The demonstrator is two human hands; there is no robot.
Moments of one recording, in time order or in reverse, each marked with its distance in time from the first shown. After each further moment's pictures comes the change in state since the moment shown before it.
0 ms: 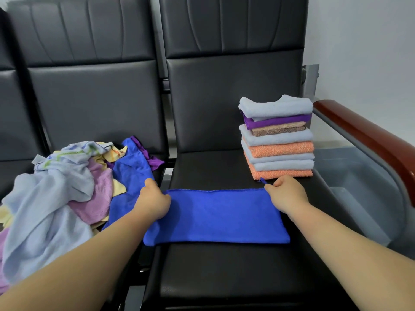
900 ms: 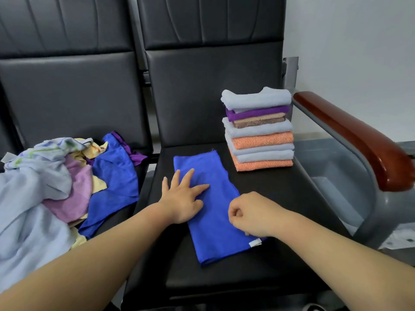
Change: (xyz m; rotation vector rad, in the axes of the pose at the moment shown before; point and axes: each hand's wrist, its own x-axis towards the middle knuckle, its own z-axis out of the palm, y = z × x) left_hand -0.042 0.064 0.054 0.573 -0.348 0.583; right_hand -0.079 -0.009 -0.018 -0.424 -0.517 -0.474
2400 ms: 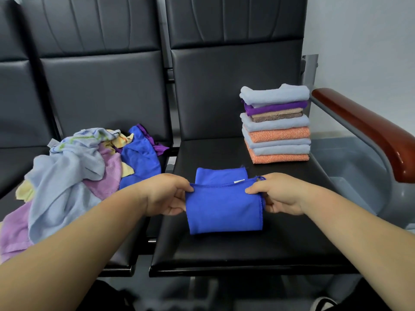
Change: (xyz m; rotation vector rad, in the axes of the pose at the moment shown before) left_hand -0.104 -0.026 -0.065 -1.243 -0.237 -0.411; right_hand -0.007 -0.004 -0.015 1.006 -0.135 0.241
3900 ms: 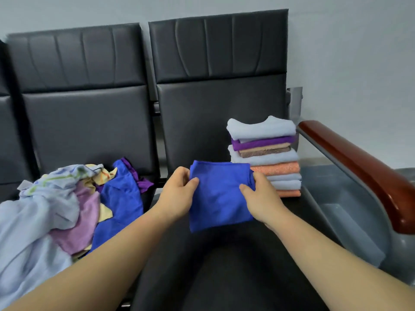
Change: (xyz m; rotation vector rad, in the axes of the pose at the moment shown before) left_hand 0.081 0.070 0.037 0.182 0.529 0.647; right_hand 0.052 -0.043 -0.019 -0.163 0.550 -0.470
